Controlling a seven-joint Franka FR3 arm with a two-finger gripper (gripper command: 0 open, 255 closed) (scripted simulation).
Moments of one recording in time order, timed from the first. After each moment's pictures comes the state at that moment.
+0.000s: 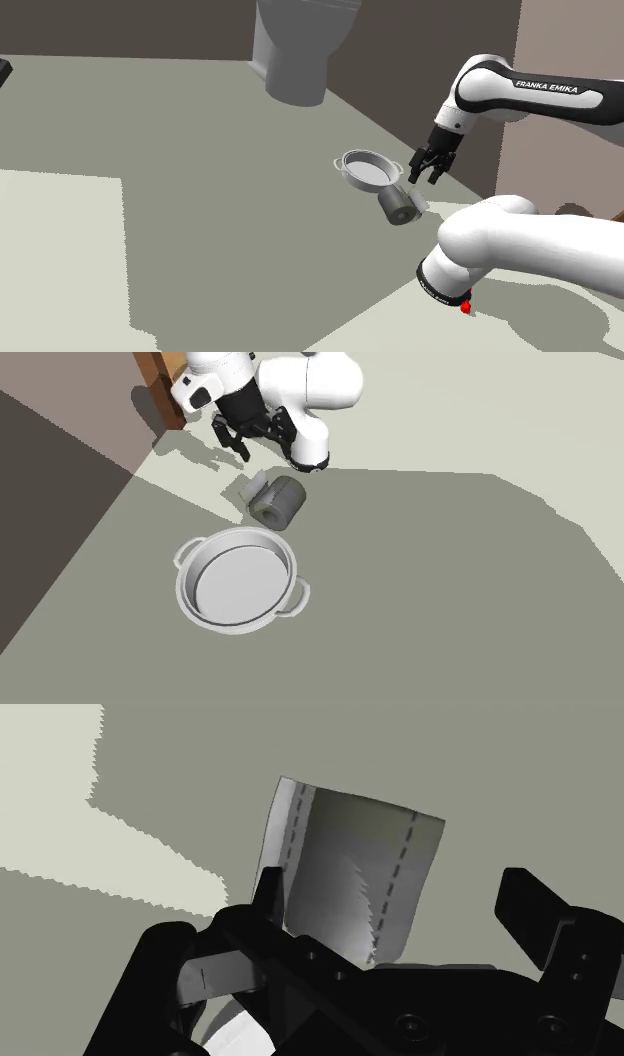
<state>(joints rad) -0.42 -0.99 -0.39 -2.82 -0.14 1.66 -0.09</state>
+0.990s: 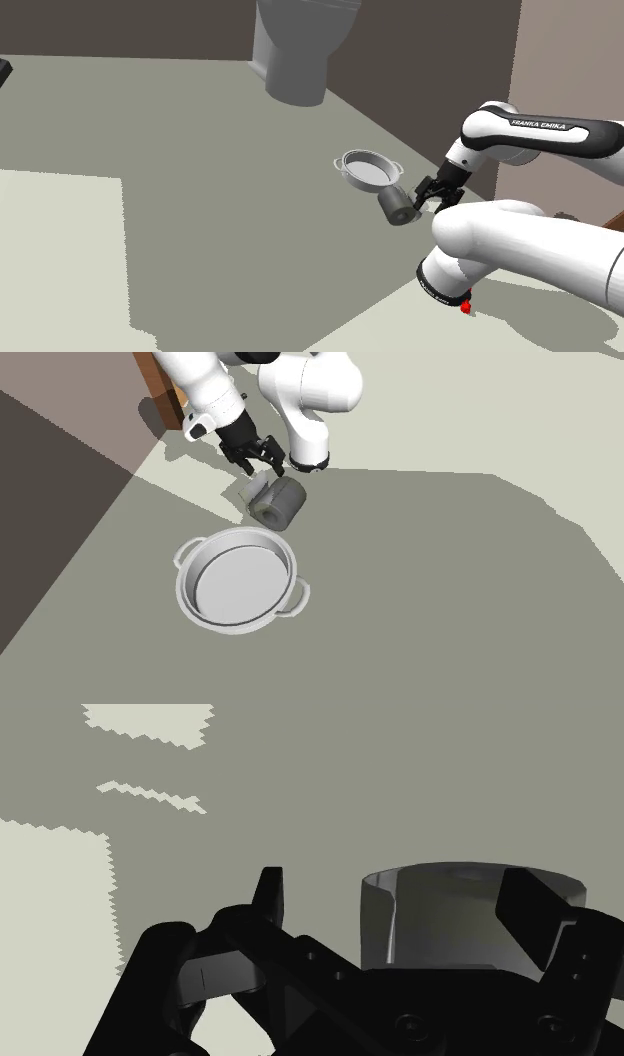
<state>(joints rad) -0.65 -1.02 -0.58 -3.02 -0.25 1.79 -0.10</state>
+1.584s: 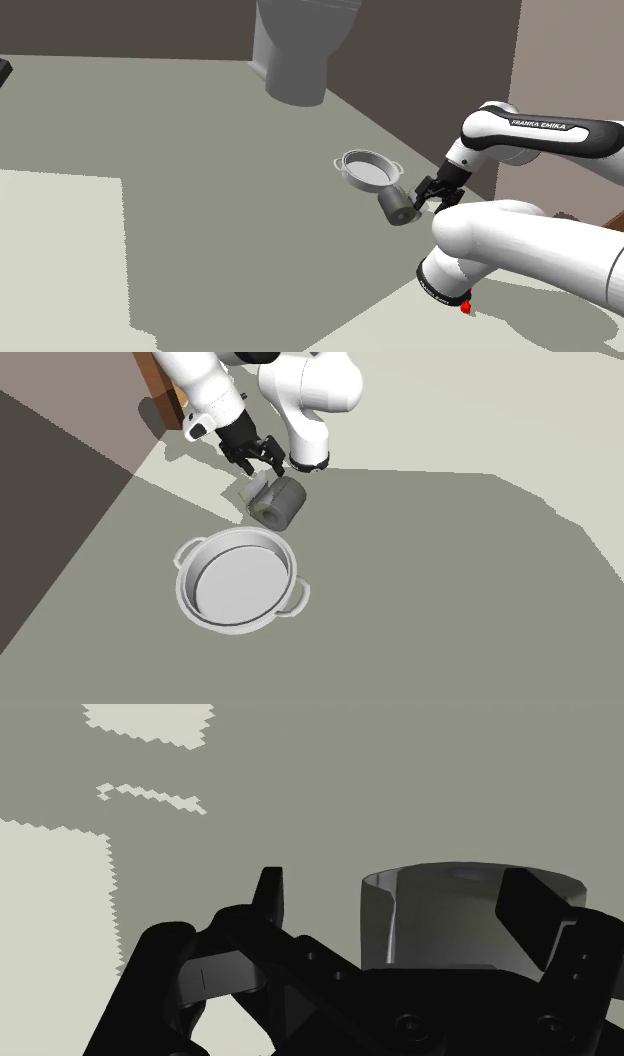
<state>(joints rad) -0.65 -1.02 -0.59 -3.02 -0.25 1.79 -0.10</state>
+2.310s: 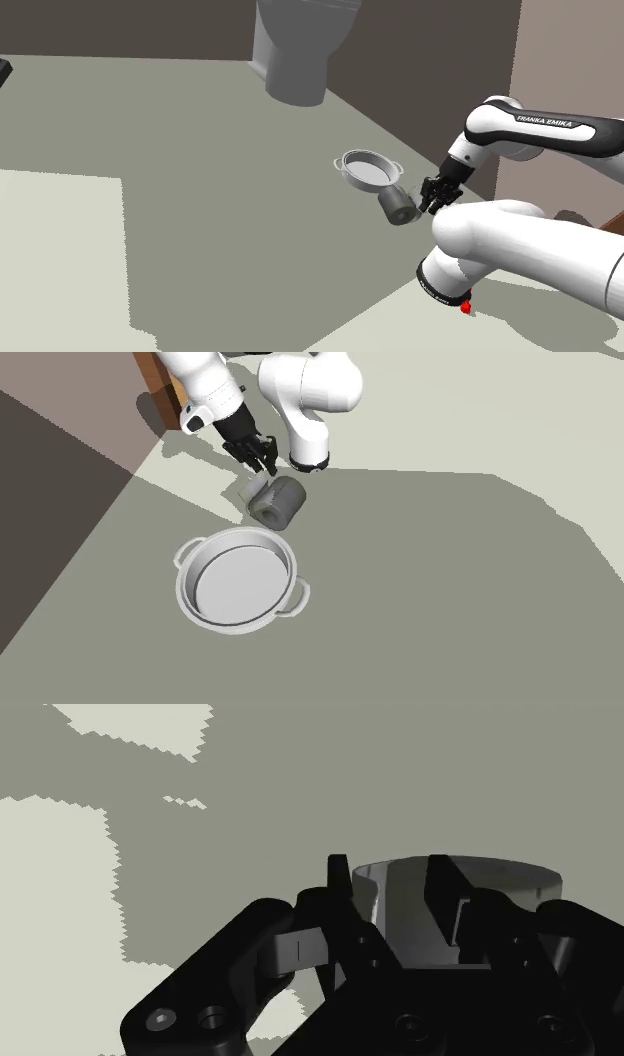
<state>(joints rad) -0.65 -1.05 -0.56 -3.00 -0.23 1.75 -0.09</state>
